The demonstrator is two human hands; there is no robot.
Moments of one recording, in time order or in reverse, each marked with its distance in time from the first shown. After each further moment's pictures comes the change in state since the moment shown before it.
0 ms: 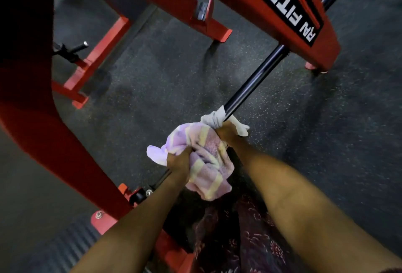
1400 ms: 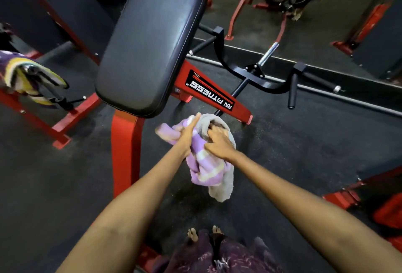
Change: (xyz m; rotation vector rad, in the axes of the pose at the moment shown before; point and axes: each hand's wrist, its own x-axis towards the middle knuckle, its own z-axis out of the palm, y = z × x) left_hand -0.298 0.192 -0.128 -0.205 -0.710 0.084; right_hand -0.430 -0.183 -0.163 -0.477 0.216 -0.466
